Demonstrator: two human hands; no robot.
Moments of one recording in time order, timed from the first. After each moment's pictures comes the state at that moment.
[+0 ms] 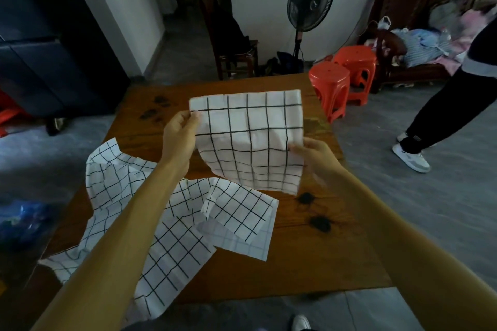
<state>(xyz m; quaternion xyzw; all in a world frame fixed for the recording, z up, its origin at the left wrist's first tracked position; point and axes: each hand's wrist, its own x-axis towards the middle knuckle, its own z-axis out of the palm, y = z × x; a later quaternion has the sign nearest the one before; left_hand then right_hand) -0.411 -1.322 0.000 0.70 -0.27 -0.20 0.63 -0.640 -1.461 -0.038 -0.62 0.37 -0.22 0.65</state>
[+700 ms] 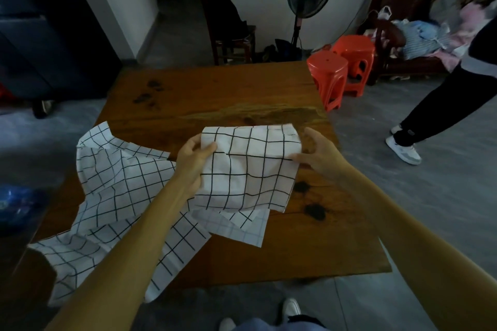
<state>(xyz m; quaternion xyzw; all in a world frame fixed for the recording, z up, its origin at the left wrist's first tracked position) -0.427 -1.310 -0.078 0.66 -0.13 -0.36 0.64 -0.656 -1.463 -0.051 -0.71 0.45 -0.14 0.52</state>
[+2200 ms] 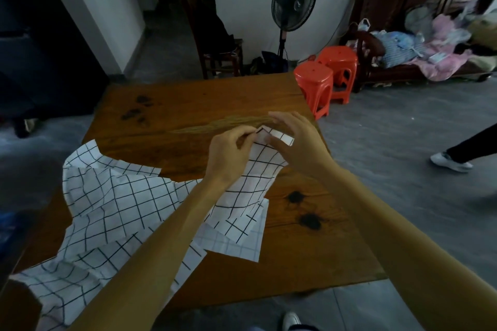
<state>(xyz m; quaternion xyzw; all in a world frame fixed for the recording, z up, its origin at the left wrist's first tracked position) -0.483 -1.356 -0.024 0.69 -0.54 -0.06 0.48 -0.628 -1.456 -0.011 -0.87 0.29 -0.29 0.27</state>
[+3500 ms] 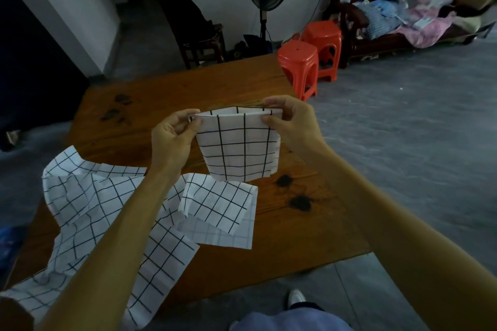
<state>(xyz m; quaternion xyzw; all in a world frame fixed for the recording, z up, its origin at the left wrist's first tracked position) -0.453 -1.341 -0.017 0.66 -0.36 -0.23 0.62 -0.647 -1.465 -0.014 -0.71 0.36 -0.37 0.47</state>
